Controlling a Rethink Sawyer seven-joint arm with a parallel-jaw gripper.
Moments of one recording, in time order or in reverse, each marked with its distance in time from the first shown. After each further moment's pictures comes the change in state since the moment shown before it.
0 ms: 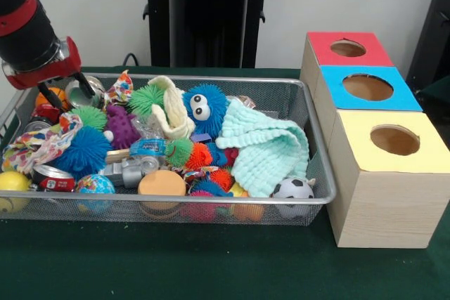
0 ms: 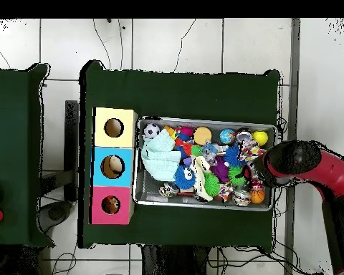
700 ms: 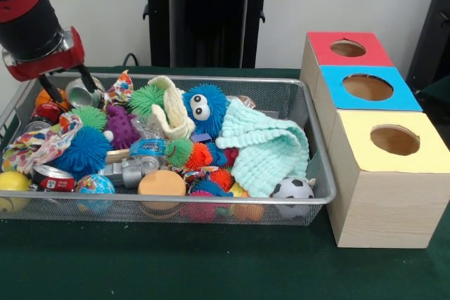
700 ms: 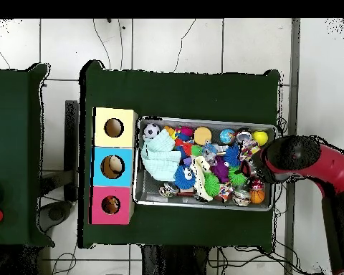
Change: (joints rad) arm 0.041 -0.052 -0.012 0.009 0.022 -0.002 0.000
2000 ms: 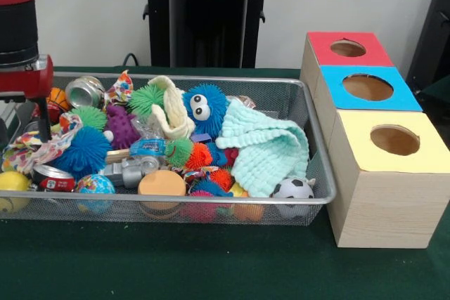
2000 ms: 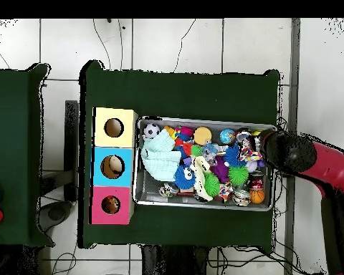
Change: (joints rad) arm 0.063 -0.046 -0.078 0.017 0.025 -0.520 0.001
